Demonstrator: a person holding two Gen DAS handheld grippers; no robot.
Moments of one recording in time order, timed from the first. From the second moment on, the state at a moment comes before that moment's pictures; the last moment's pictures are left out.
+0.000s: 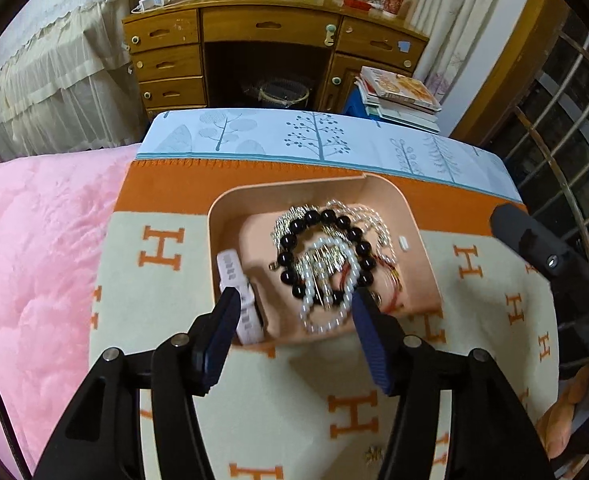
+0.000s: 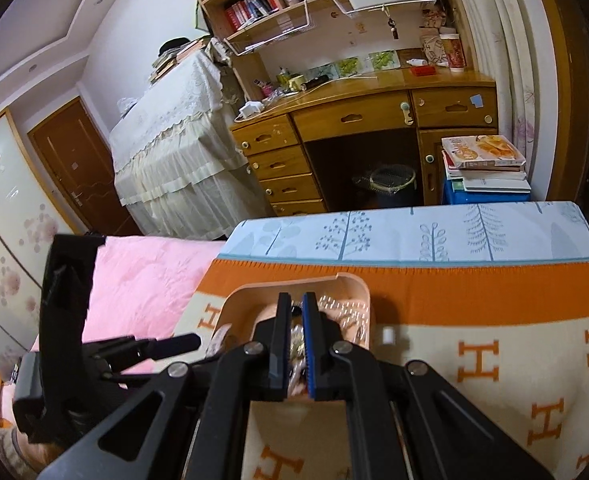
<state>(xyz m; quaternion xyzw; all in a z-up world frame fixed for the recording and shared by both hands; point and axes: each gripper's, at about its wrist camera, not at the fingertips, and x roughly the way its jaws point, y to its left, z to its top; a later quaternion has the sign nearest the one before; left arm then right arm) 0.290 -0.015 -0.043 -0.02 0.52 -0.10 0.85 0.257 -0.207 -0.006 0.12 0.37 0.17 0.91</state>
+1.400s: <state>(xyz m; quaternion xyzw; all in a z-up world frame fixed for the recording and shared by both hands) 0.181 -0.094 -0.127 0.03 0.61 -0.18 0.77 0.134 -0.254 -0.101 0.20 0.44 0.16 0.86</state>
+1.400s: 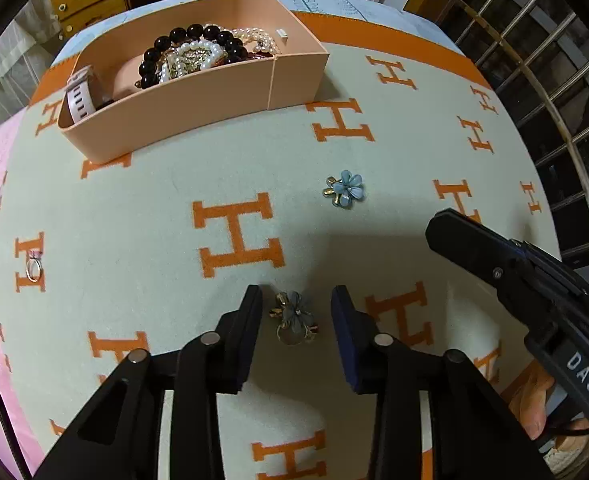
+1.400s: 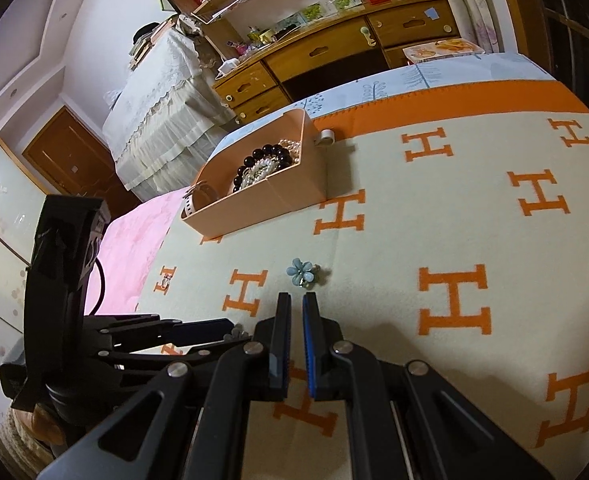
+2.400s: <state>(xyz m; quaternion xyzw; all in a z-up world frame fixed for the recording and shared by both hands) 0.194 -0.036 -0.109 -0.04 0.60 -0.17 0.78 0.163 -0.204 -0.122 0.05 0.47 0.14 0.87</state>
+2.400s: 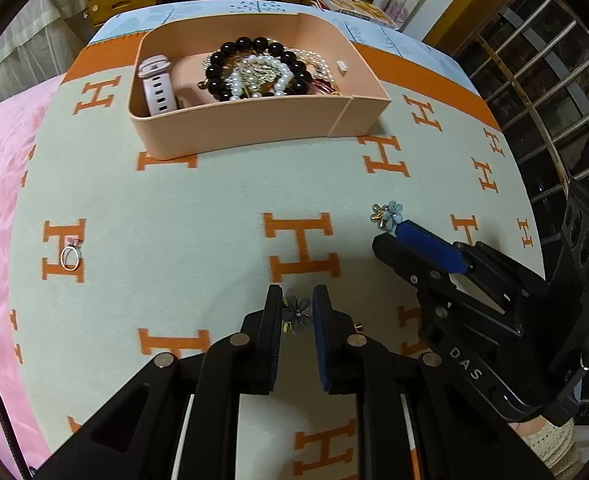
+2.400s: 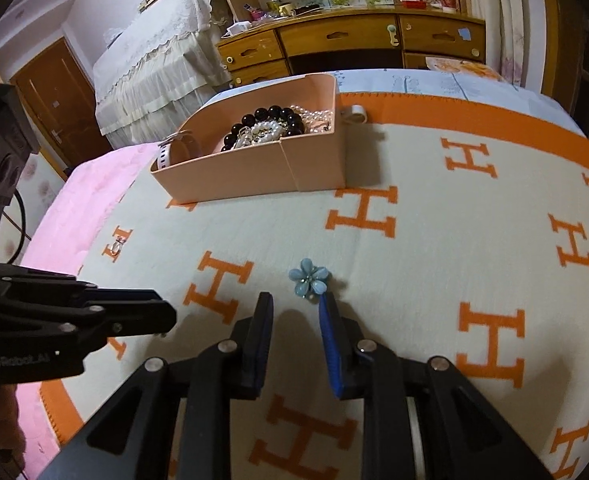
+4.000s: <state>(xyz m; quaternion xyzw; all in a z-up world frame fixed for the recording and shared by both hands) 0.314 0.020 -0.008 -0.07 0.52 -0.09 0.85 0.305 -0.153 0.019 0.14 0.42 0.18 0.88</state>
